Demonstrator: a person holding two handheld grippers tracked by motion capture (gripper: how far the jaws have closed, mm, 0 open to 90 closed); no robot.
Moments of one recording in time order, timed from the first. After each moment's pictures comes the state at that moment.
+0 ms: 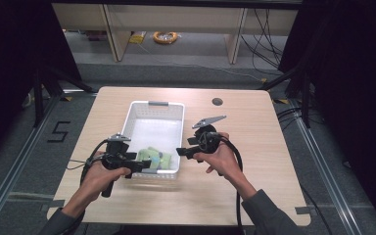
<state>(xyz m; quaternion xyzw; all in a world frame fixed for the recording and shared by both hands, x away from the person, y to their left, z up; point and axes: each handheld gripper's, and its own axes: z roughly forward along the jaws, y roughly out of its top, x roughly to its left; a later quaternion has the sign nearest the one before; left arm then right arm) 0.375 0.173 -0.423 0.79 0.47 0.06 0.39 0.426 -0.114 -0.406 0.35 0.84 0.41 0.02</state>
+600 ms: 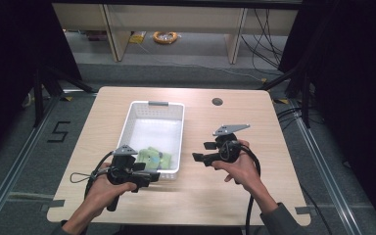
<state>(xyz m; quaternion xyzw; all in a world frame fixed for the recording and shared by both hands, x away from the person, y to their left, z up) 0.338 0.151 -0.423 0.79 0.44 0.03 0.43 0.401 -0.164 -0.406 0.35 0.83 0.44 0.04</state>
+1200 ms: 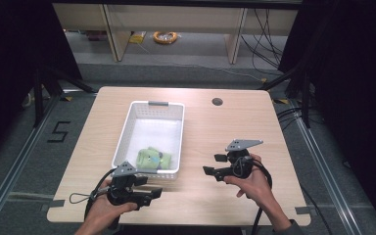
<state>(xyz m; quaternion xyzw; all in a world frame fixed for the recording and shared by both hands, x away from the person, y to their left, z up) 0.298 0.144 -0.442 0.79 0.43 0.04 0.45 0.370 -0.196 -0.426 0.35 0.83 0.44 0.05</state>
